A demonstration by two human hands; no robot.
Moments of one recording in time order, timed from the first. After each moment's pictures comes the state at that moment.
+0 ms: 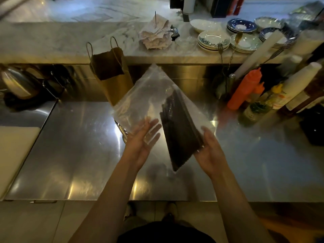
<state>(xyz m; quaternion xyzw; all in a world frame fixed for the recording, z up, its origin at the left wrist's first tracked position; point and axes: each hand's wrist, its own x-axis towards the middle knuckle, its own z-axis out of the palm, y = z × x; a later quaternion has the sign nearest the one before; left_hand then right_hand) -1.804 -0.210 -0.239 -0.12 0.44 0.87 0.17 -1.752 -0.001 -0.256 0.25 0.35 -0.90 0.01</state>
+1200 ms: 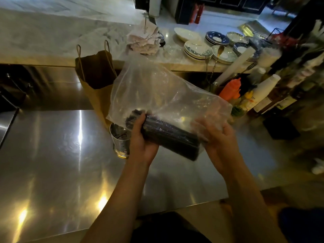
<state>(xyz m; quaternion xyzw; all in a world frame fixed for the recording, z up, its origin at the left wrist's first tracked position) -1.861 -0.224 -0.229 -0.09 0.17 0.95 0.24 -1.771 -0.054 -0.164 0.14 0.56 -0.81 -0.12</state>
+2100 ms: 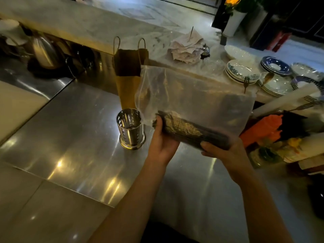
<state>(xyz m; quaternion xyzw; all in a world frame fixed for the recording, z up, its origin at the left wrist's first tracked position) -1.858 -0.112 -0.250 -0.12 0.12 0.98 0.09 -1.823 0.069 -0.179 -0.03 0.75 -0.65 0.09</state>
